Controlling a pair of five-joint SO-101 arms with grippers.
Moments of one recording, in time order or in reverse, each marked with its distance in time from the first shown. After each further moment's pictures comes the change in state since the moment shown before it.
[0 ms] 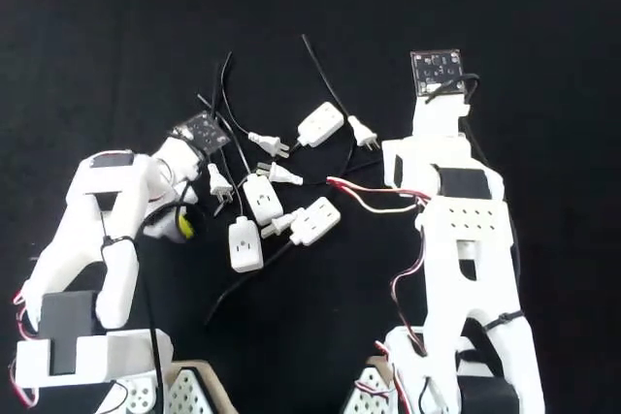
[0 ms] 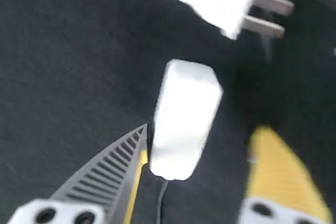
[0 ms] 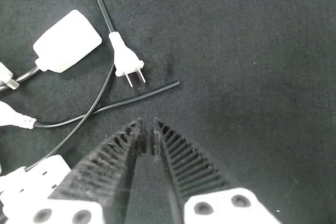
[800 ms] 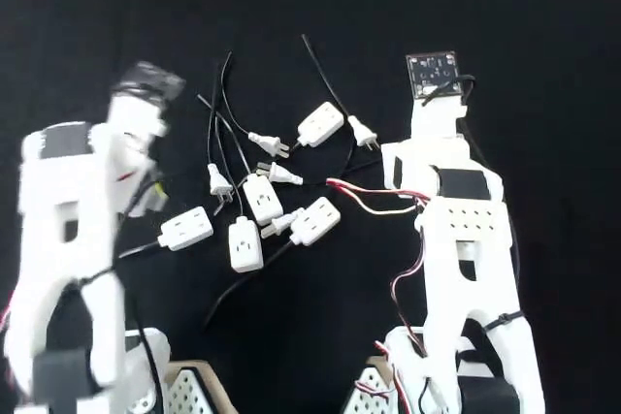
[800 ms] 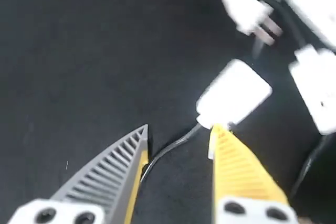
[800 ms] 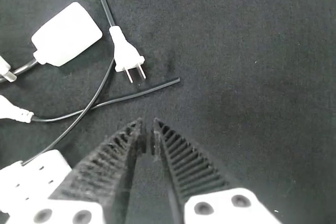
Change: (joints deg) left arm -3.9 -15.5 -17.3 31.0 23.0; right arm -0.1 0.0 0.7 0.0 1.5
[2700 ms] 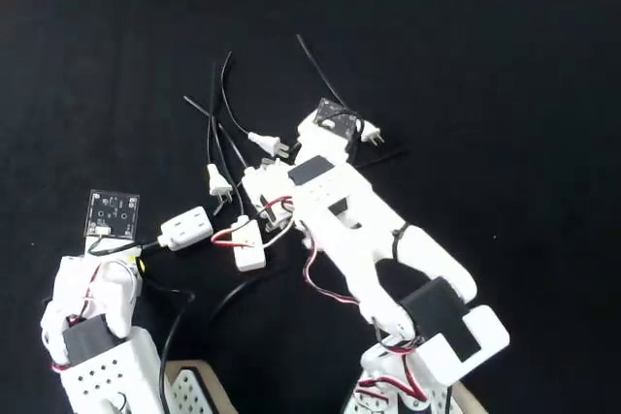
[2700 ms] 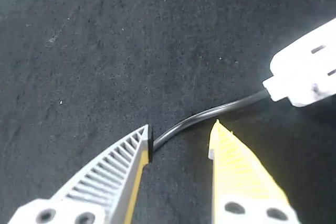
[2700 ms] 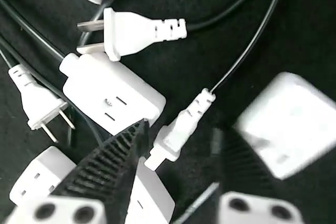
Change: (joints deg) left arm -17.1 -79.8 70.9 -14.8 -0.6; right arm -34.2 30.9 -11.2 3.0 -64.0
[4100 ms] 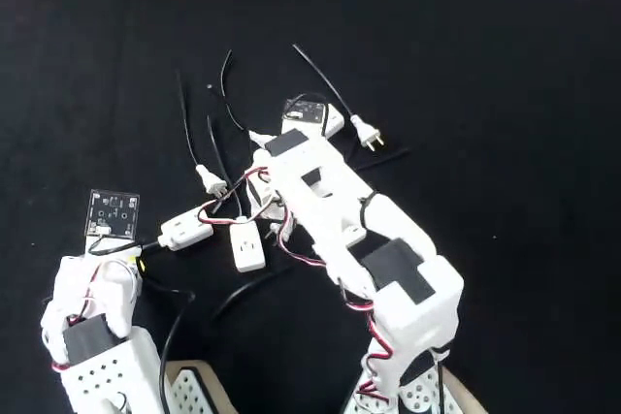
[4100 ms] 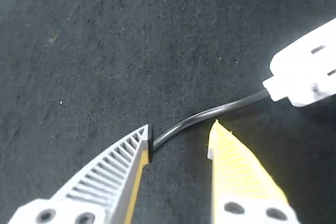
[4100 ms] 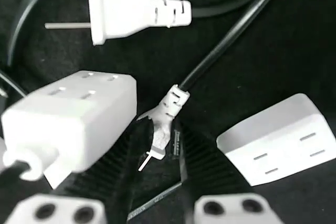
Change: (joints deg) left arm 0.0 0.0 0.0 0.0 0.0; right arm -0.4 21.0 -19.3 19.0 15.0
